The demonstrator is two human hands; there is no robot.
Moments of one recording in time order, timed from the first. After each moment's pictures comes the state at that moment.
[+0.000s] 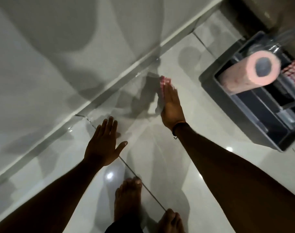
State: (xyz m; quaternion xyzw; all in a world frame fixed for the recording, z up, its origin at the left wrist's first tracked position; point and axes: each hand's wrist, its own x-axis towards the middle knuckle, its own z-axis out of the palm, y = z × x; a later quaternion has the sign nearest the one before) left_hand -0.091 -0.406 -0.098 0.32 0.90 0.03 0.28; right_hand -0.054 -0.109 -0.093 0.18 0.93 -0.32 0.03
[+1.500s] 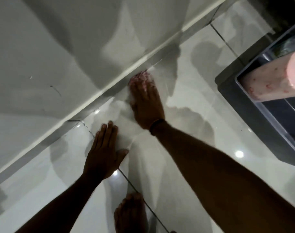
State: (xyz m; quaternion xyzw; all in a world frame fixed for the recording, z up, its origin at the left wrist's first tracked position) left_hand -0.074 -0.414 -0.165 0.29 0.93 0.06 0.20; right_hand -0.128 -0.167 -0.158 0.09 0.97 -0.21 0.04
